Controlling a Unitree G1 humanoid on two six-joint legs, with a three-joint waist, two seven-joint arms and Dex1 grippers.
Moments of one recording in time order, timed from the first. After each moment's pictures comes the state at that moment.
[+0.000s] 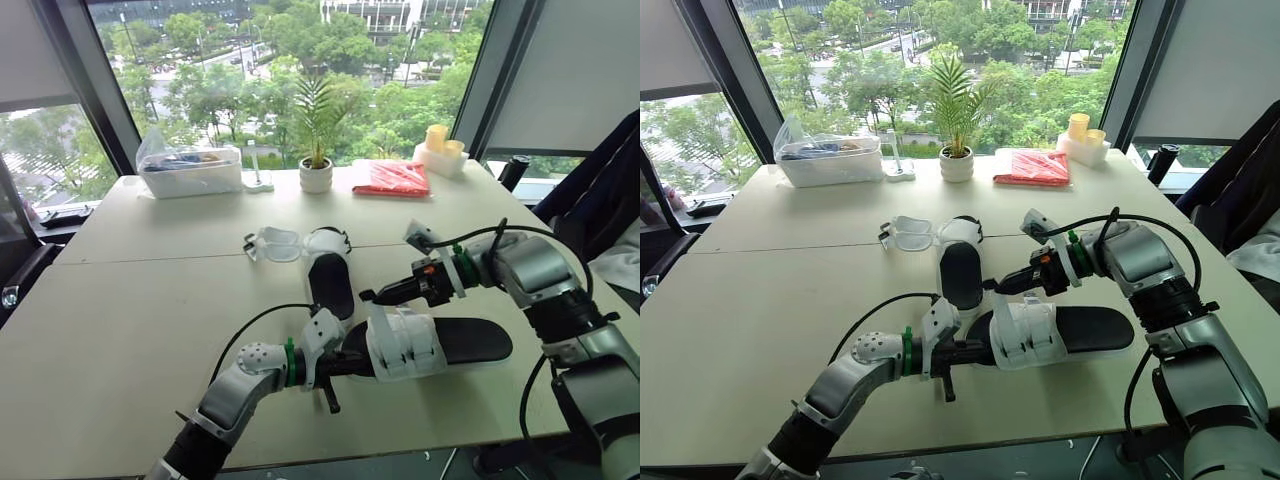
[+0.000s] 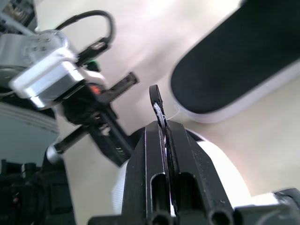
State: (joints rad) left arm -0.35 0.23 -0.38 -0.03 -0.23 0.45 -0.88; right arm -0.94 -0.73 0.30 0.35 0.33 0.94 1.40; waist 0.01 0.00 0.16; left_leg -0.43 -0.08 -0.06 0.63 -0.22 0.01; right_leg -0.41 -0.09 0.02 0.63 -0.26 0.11
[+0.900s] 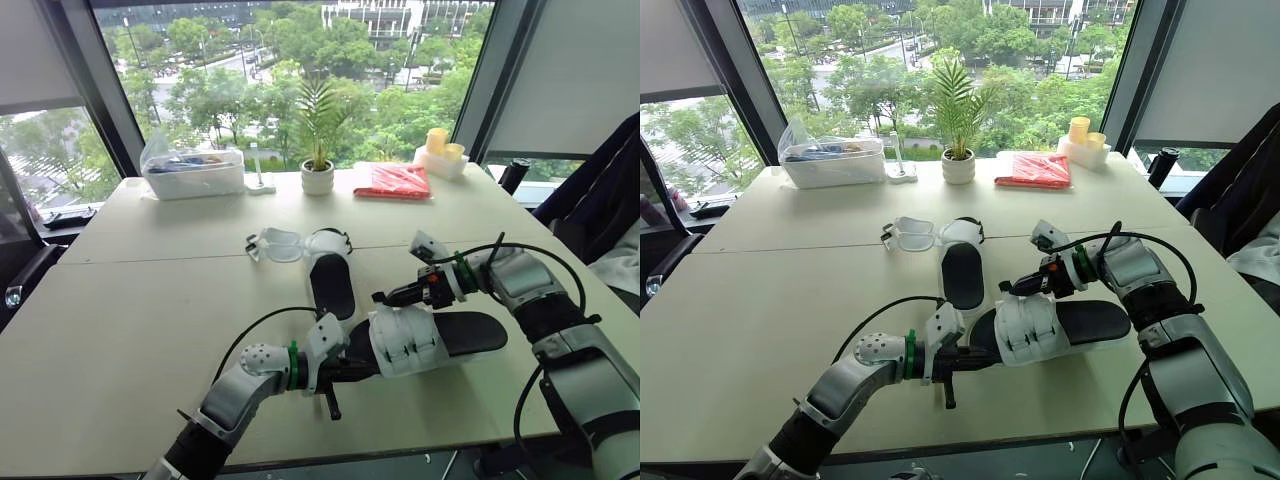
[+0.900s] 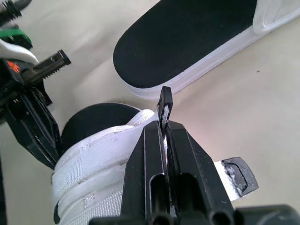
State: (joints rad) left arm -0.34 0.24 -0.41 -0.03 -0.23 0.45 -0.90; right arm -0.94 -0.70 0.34 0.59 0.17 0.58 1.40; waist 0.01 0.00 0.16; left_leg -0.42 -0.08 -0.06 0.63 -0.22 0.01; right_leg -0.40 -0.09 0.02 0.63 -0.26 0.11
